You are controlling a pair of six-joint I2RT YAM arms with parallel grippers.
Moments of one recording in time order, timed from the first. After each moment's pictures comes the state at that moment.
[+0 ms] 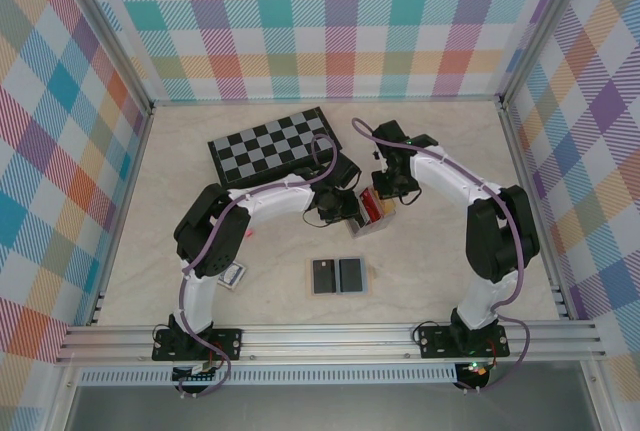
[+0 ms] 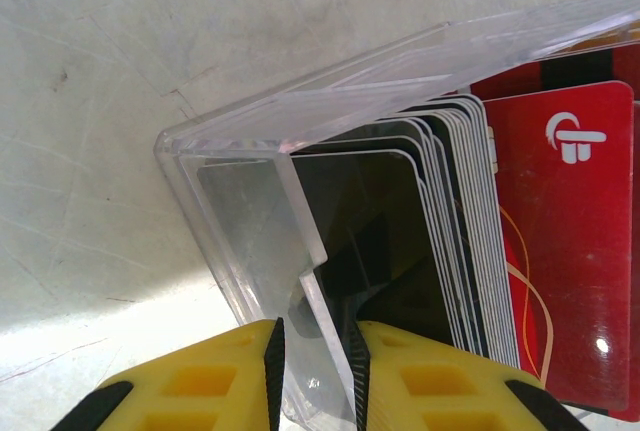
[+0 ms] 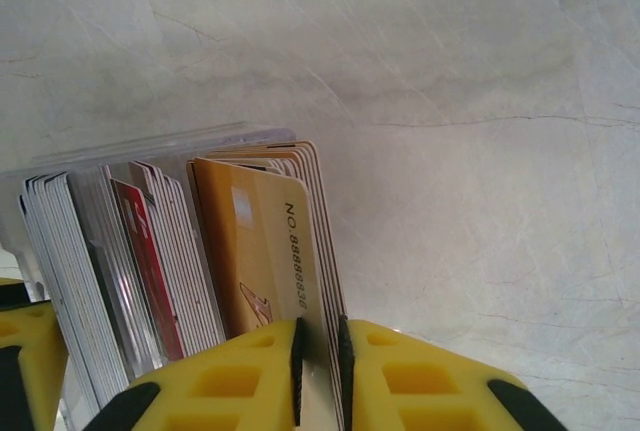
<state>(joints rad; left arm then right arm) -0.78 2.02 1.45 -0.54 0.14 -0.89 0.44 1.78 1.38 -0.92 0.06 0.22</state>
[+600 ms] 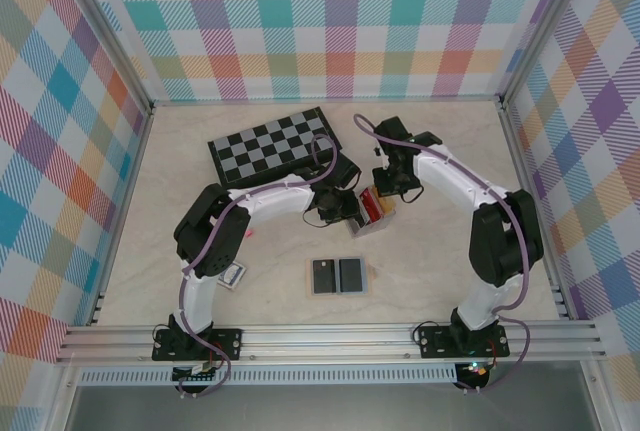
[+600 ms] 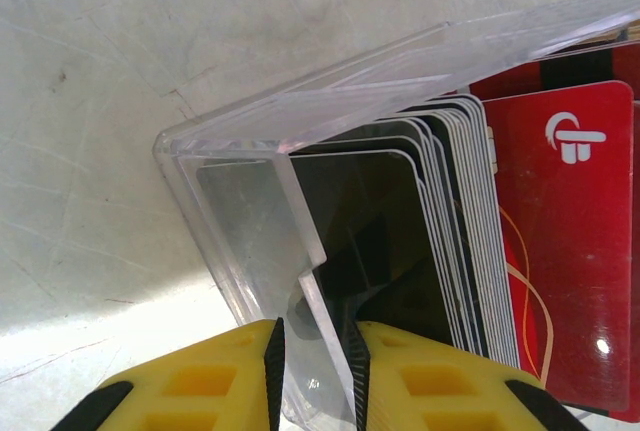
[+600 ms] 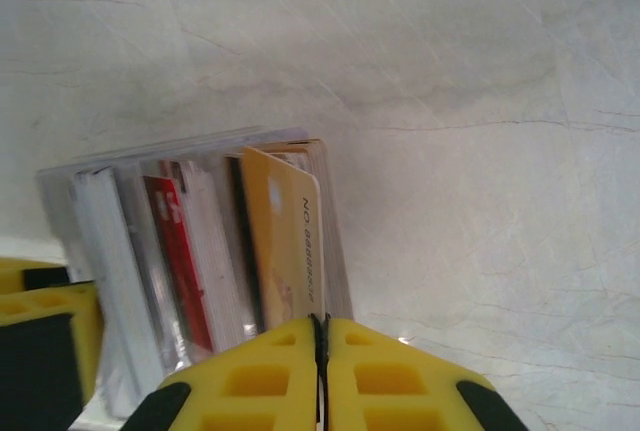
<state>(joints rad) -0.78 2.02 1.45 -0.53 0.14 -0.89 0.45 1.73 1.40 -0.94 0.04 0.22</state>
